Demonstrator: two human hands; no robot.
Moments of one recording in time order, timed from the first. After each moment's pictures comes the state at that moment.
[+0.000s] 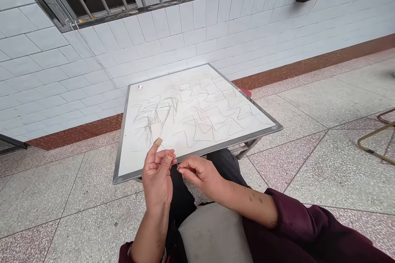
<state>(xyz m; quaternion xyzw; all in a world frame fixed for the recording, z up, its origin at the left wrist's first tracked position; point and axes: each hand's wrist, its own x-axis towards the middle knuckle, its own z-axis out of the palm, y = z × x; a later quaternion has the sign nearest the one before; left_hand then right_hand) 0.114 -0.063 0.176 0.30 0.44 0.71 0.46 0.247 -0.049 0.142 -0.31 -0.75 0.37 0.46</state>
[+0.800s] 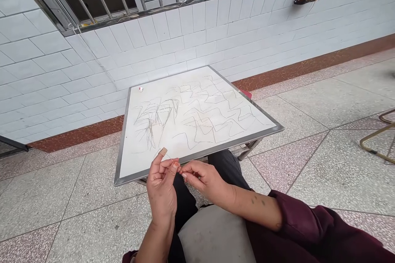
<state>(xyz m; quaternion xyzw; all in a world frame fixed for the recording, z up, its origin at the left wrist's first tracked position) 0.117 -0.082 0.160 0.31 0.49 0.69 0.43 0.248 -0.054 0.132 -0.31 -0.73 0.41 0.45</state>
